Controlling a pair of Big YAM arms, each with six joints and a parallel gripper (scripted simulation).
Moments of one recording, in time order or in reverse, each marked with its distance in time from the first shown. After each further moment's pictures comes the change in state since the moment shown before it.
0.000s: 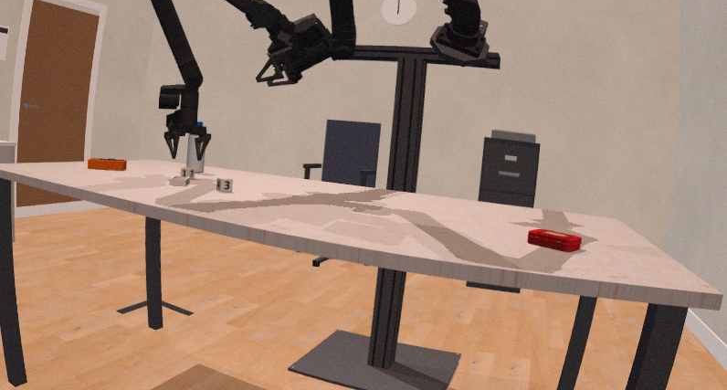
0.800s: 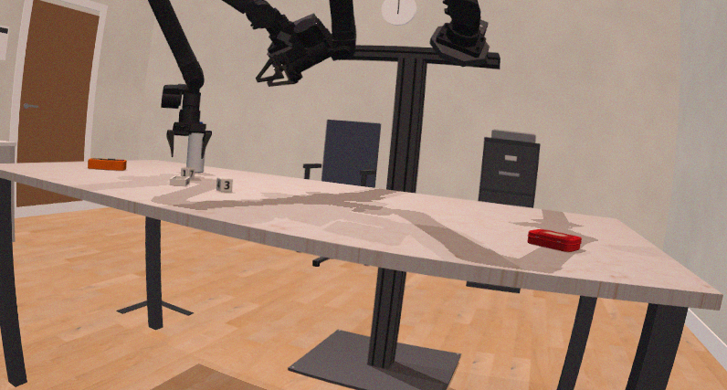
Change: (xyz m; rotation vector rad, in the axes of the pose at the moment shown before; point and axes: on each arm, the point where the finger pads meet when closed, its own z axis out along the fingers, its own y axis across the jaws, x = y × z) left arm 0.000 0.000 0.000 0.000 0.000 0.000; right arm -0.011 -0.008 -0.007 -0.051 0.063 0.466
